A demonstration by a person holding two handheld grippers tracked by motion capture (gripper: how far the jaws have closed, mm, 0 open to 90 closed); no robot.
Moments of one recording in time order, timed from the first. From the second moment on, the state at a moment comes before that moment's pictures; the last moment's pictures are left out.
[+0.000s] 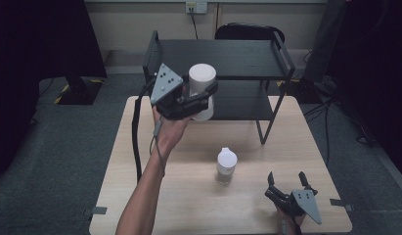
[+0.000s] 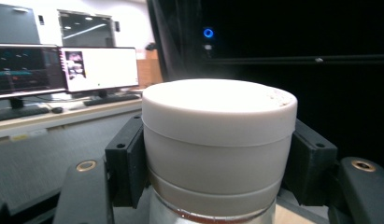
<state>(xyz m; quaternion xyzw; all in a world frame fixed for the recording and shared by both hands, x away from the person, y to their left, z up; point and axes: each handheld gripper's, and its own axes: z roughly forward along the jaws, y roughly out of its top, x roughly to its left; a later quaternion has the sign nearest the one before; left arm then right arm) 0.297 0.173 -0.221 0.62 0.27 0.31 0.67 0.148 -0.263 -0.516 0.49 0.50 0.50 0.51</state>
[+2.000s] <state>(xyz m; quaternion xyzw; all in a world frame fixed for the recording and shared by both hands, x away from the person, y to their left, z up) 0.378 0.106 -0.195 0.55 0.37 0.42 0.62 0.148 -0.264 -0.516 0.49 0.50 0.51 0.51</state>
